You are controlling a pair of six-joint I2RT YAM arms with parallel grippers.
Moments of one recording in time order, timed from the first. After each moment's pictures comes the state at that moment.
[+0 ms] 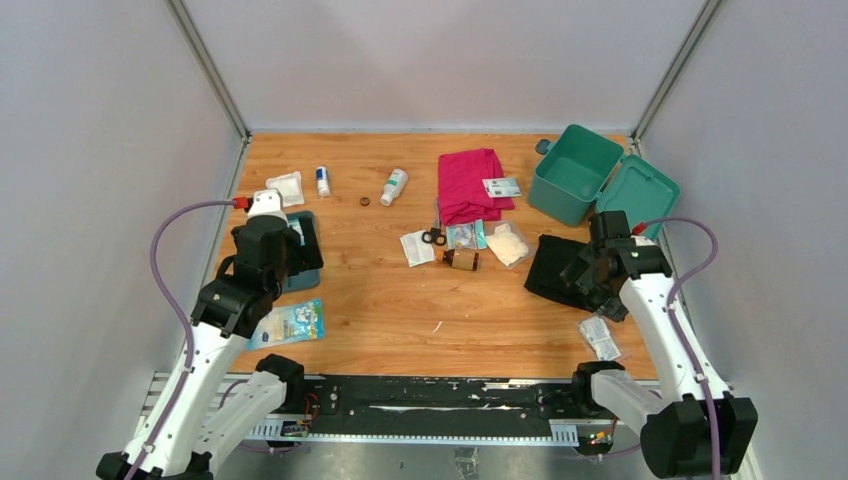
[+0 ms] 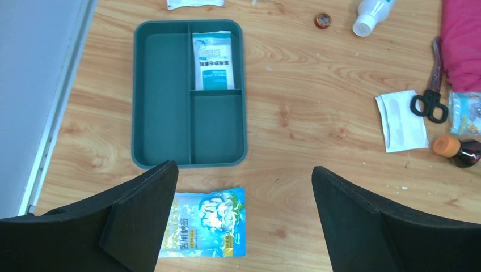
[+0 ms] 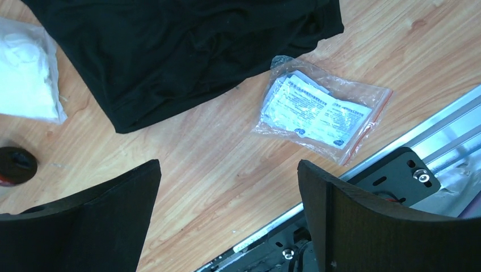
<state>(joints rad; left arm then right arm) -0.33 0.72 0.90 -0.76 -0.43 -0.32 0.08 0.98 0.88 -1.11 0.29 0.80</state>
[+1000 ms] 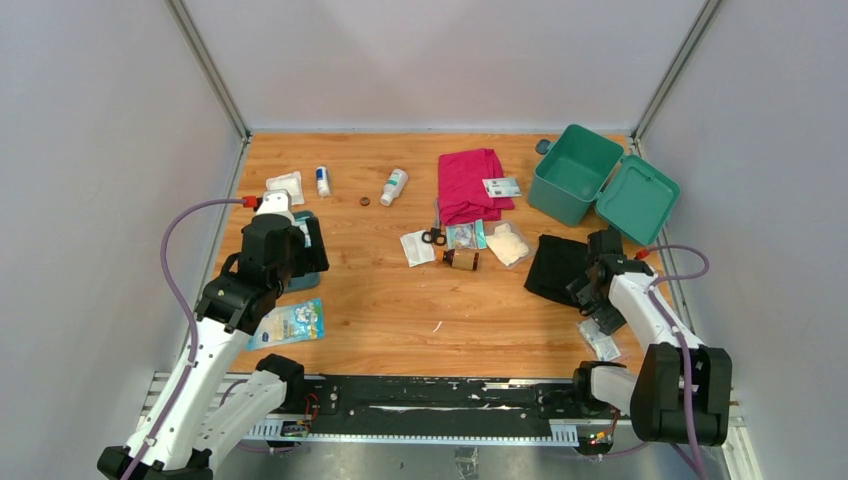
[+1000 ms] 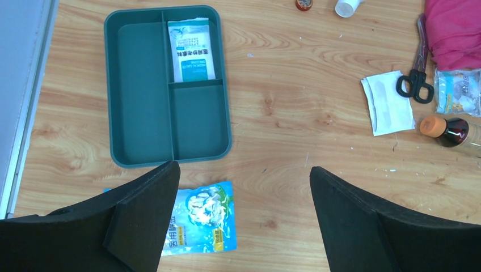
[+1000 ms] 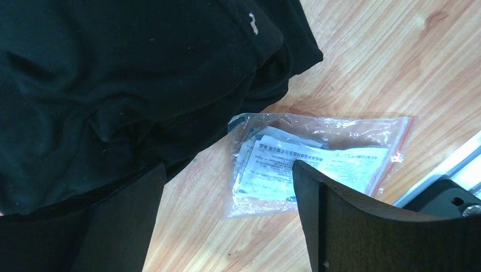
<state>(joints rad) -0.34 0.74 0.88 -0.75 -0.34 -0.32 -0.04 1.14 0.62 -0.80 0.36 0.90</state>
